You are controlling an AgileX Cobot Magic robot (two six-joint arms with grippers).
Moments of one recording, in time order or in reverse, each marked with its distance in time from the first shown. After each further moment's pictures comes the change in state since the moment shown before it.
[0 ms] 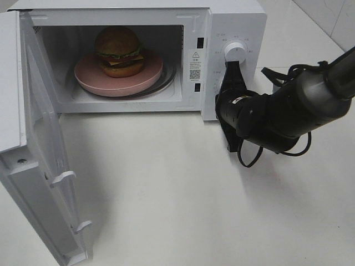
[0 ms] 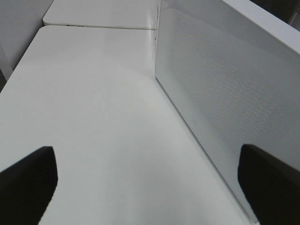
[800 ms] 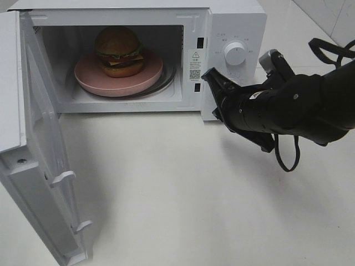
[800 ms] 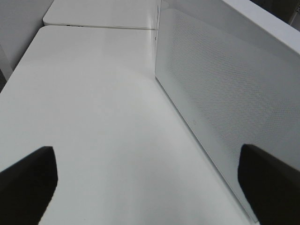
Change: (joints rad) left arm 0.000 0.000 0.000 0.000 0.000 0.000; right arm 0.000 -0.249 0.132 -0.087 0.310 -0.615
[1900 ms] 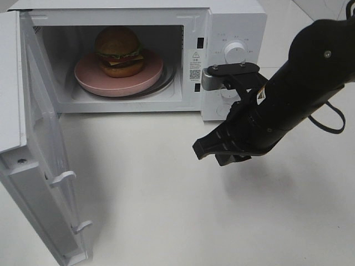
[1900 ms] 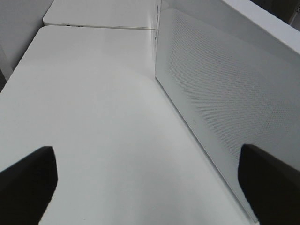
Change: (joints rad) left arm 0.000 0.000 0.000 0.000 0.000 0.000; right arm 0.000 -0.159 -0.134 -0.578 0.899 -0.474
